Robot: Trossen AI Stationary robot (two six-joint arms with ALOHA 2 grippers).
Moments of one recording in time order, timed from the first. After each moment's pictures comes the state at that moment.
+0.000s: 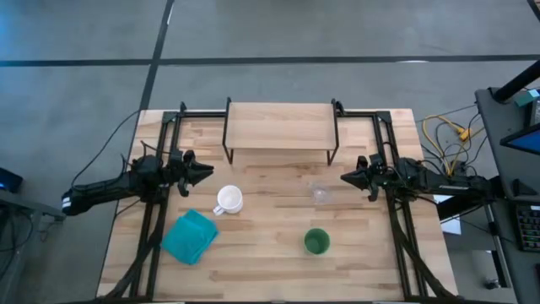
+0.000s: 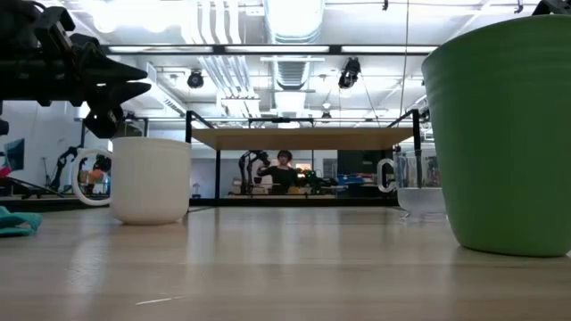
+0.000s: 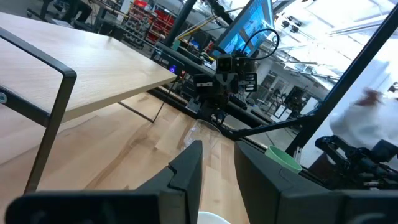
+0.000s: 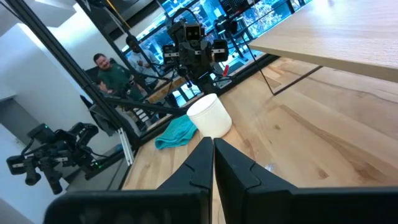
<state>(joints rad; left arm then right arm) 0.24 0.05 0.00 0.04 0.12 -0.52 -0.08 0.03 0.01 0.02 -0.08 0.58</state>
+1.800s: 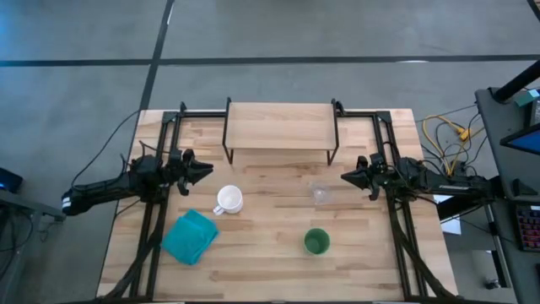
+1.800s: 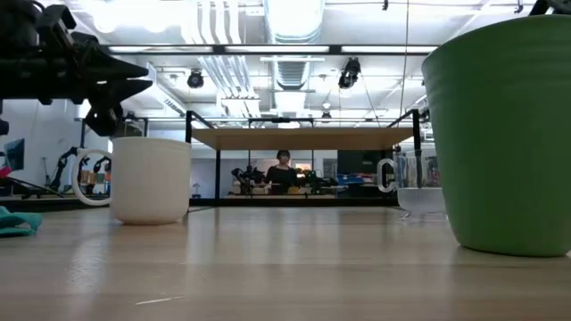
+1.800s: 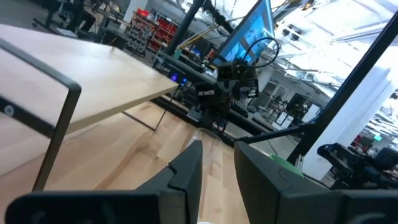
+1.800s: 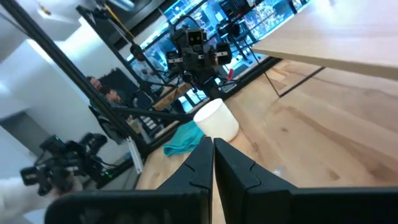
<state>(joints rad) 0.24 0.05 0.00 0.08 0.10 -0.52 -0.08 0.03 0.01 0.04 -0.07 0.64</state>
